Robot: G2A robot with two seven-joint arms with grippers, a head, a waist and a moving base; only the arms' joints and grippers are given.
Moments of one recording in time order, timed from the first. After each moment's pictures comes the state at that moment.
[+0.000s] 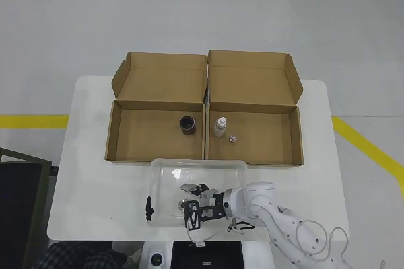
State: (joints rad) left arm -0.01 -0.37 -0.75 -1.25 2.03 -0.40 0.22; right arm -1.23 -1.22 0.84 -1.75 -1.68 -0.88 0.25
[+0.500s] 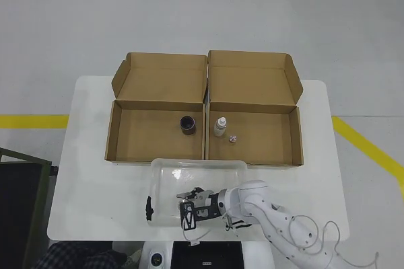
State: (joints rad) left arm -0.01 -0.37 -0.75 -1.25 2.03 -0.40 0.22; right arm -1.18 -1.24 0.78 -1.69 -1.66 -0.88 0.26
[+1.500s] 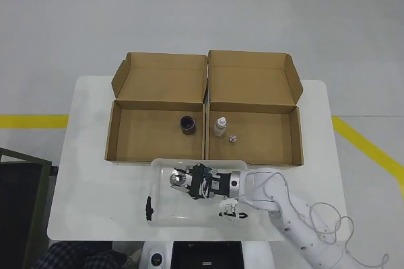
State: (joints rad) left arm -0.01 -0.37 -0.75 -1.25 2.03 -0.40 0.22; right arm -1.18 -1.23 0.92 -1.78 -1.25 -0.76 0.21
